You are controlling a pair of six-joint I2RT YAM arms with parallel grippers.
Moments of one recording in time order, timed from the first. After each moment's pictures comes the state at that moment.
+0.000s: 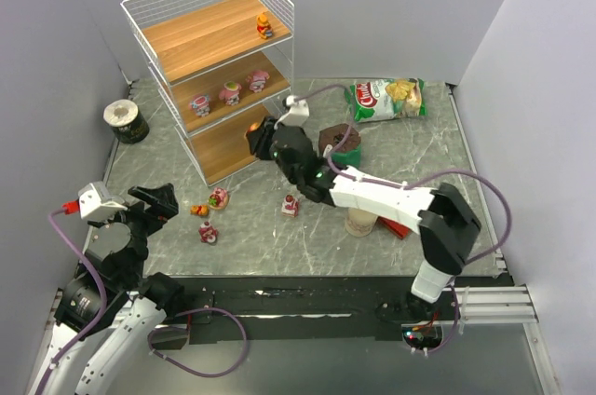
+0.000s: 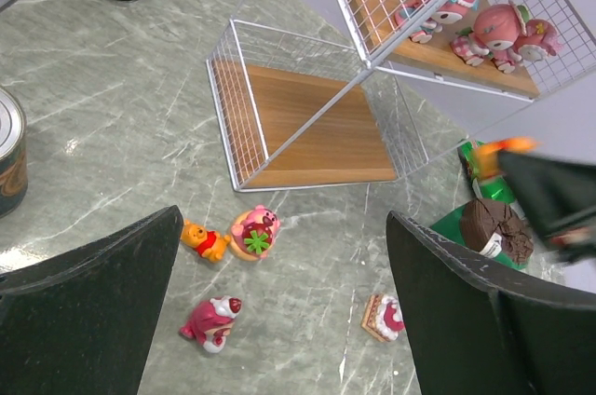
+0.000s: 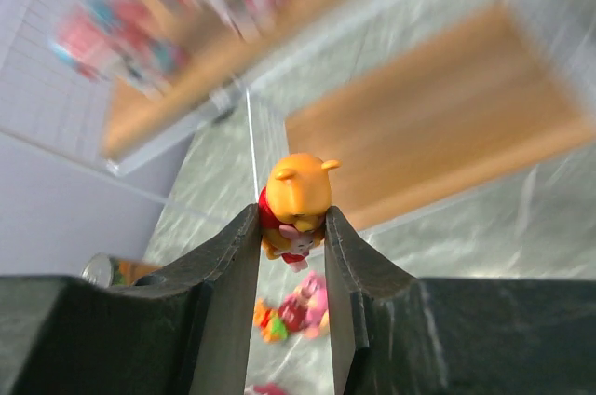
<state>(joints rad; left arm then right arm) -0.49 0.19 0.72 -0.71 -0.64 -0.72 0.94 1.70 1.27 0.23 0.44 0.68</state>
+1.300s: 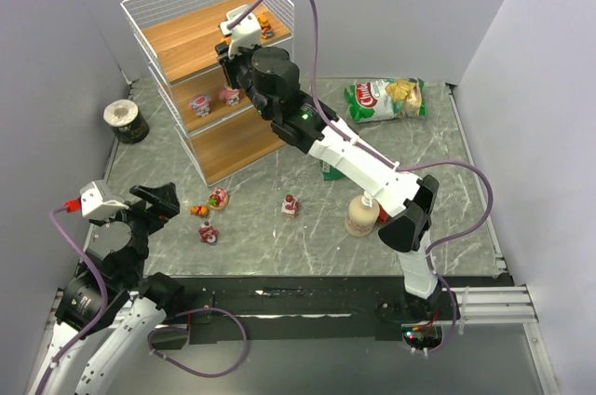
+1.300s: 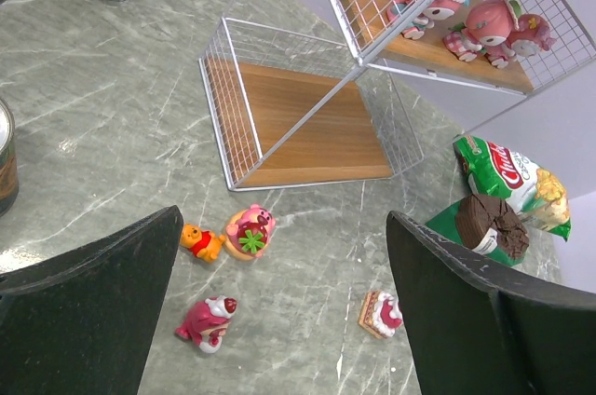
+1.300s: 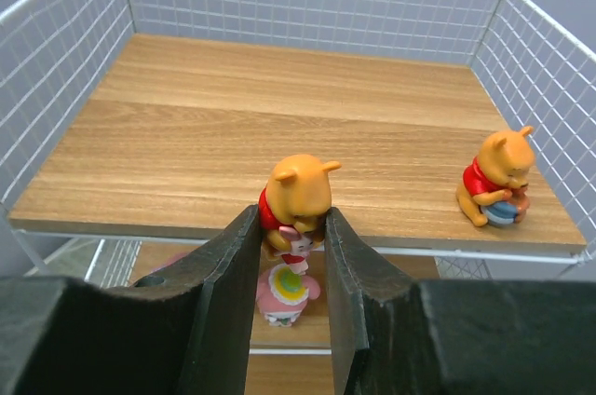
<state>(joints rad) -0.49 0.20 0.72 -0.70 -0.62 -0.71 0.94 2.00 2.28 -0.15 0.40 -0.16</state>
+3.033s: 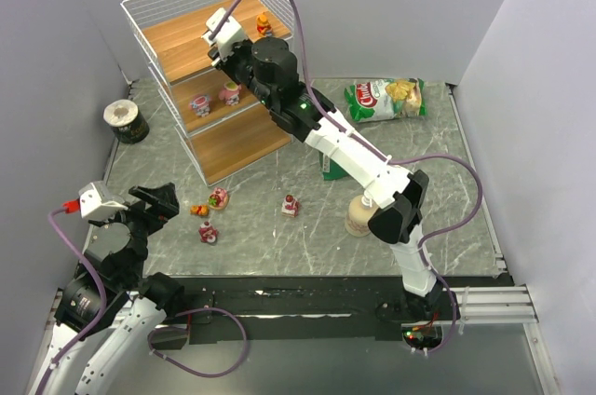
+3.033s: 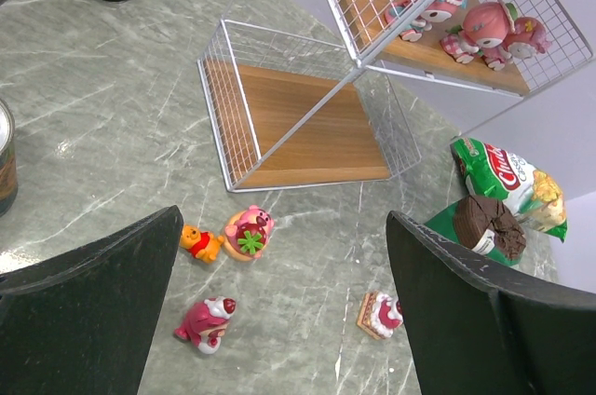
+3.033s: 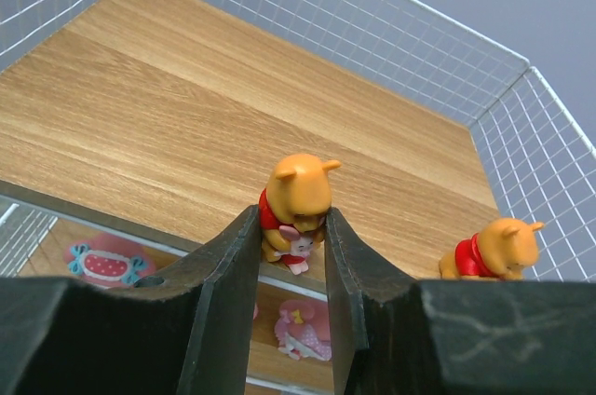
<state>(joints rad) -0.49 0.19 0.72 -0.70 -0.62 -0.71 0.89 2.10 2.41 -0.23 0.21 -0.44</state>
